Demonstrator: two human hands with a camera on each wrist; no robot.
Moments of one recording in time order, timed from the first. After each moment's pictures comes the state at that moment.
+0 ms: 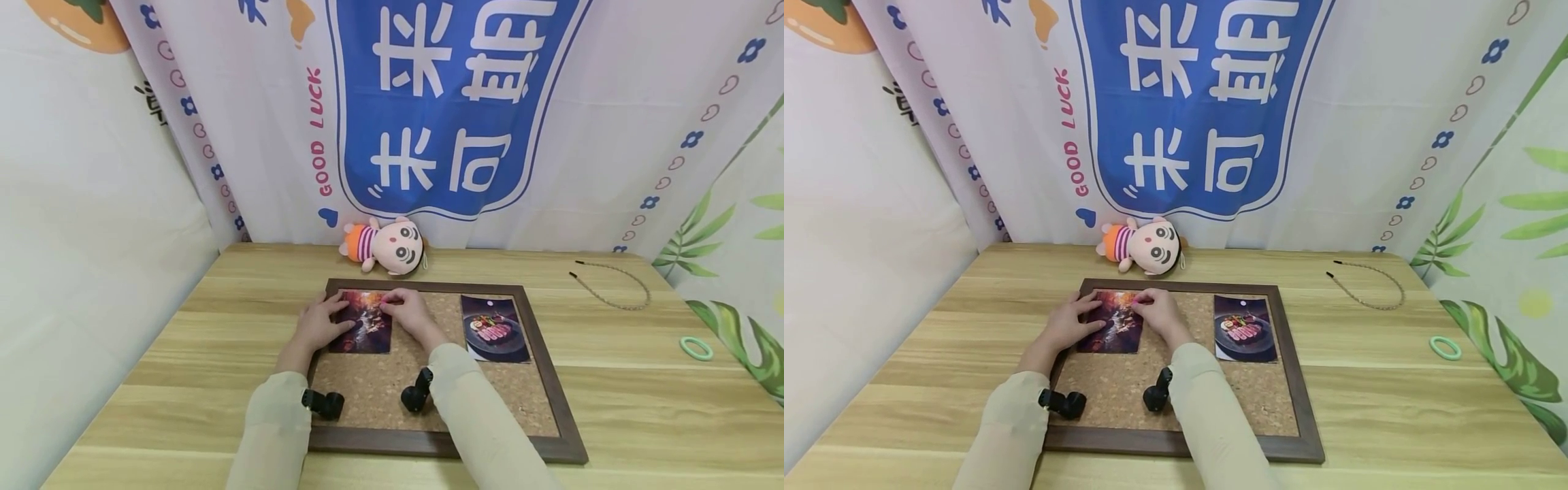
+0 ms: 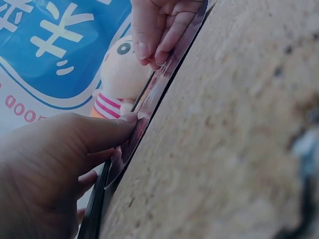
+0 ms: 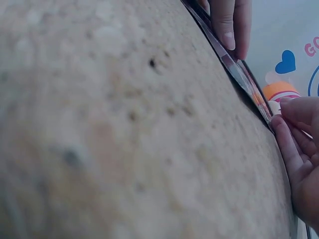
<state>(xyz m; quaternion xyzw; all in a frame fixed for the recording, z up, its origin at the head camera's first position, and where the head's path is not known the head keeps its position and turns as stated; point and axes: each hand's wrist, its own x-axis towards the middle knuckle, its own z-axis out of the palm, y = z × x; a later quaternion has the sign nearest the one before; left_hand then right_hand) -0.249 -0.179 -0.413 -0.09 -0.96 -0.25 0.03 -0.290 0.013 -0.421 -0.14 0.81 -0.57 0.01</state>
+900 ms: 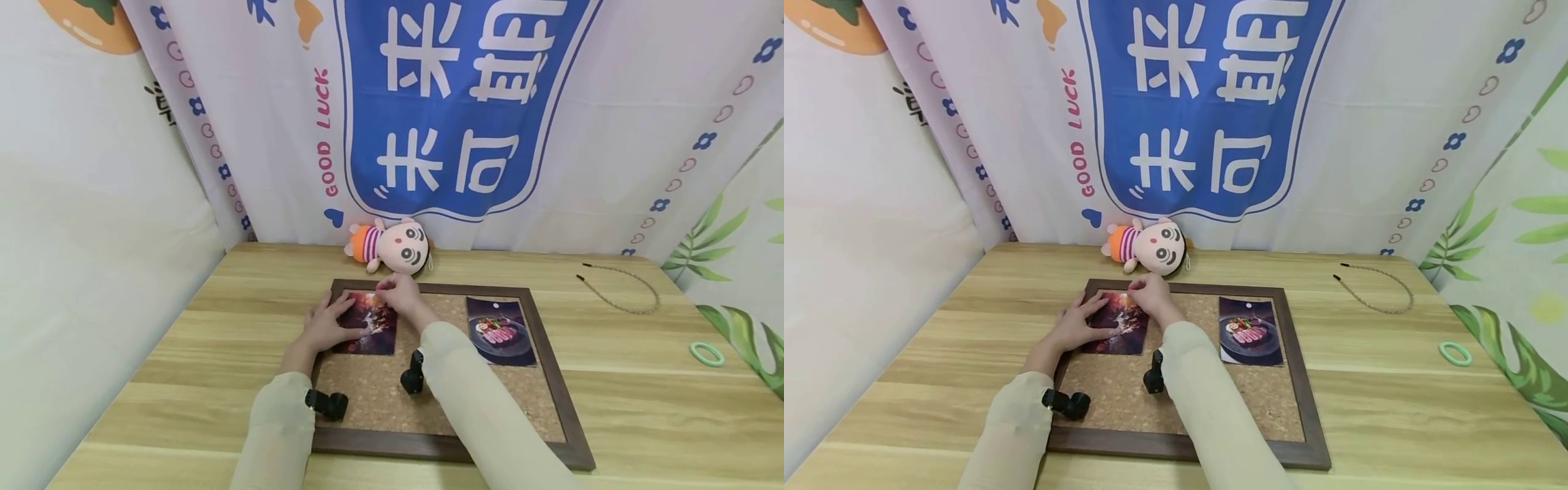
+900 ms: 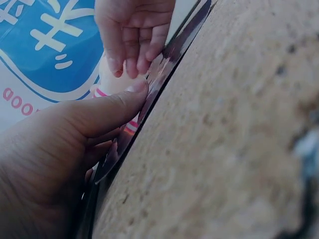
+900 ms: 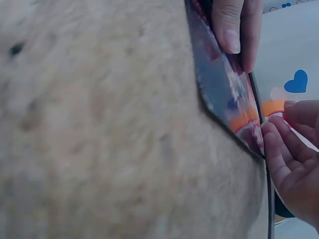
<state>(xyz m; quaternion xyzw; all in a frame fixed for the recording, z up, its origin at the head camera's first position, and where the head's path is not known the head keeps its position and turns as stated) -0.250 -0.180 -0.416 -0.09 -0.96 -0.26 -0.02 -0.309 -0.008 -0.392 -0.14 0.86 -0.49 0.05</state>
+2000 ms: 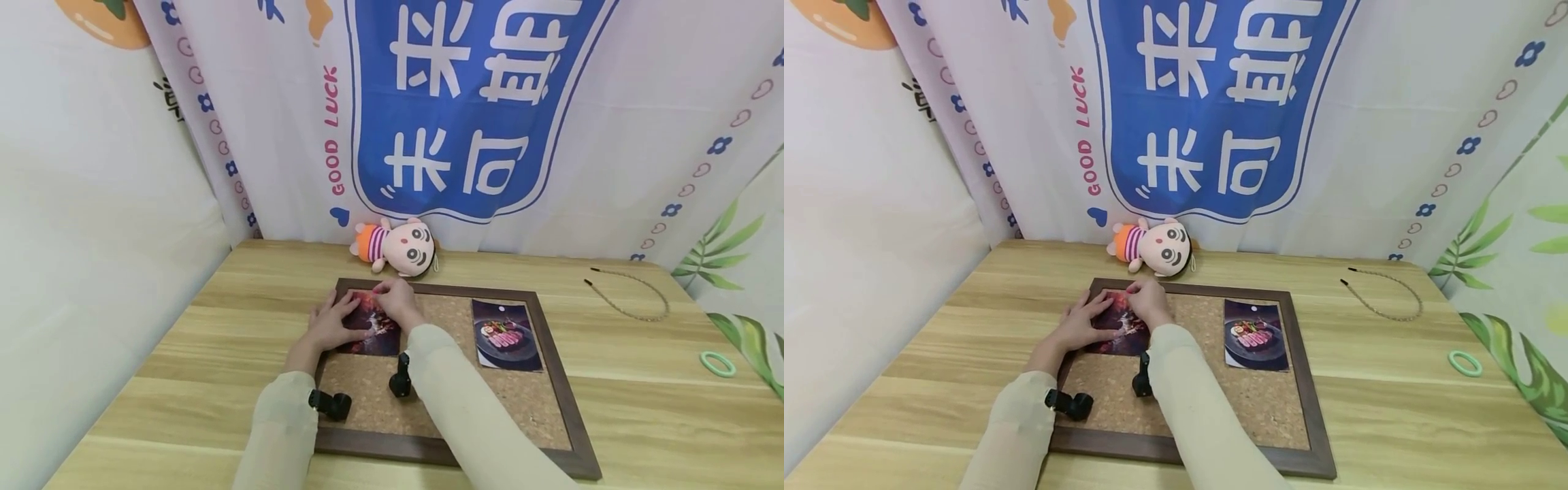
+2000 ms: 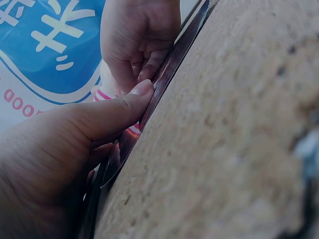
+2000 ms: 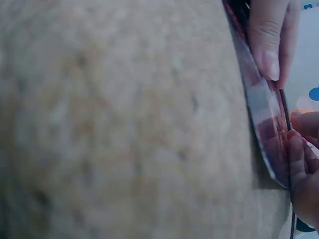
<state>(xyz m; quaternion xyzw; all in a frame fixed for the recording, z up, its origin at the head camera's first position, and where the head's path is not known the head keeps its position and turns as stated) -0.248 -0.181 -0.411 -0.09 -0.96 -0.25 -0.03 -0.312 -0.030 -0.409 -0.13 0.90 -0.42 -0.01</state>
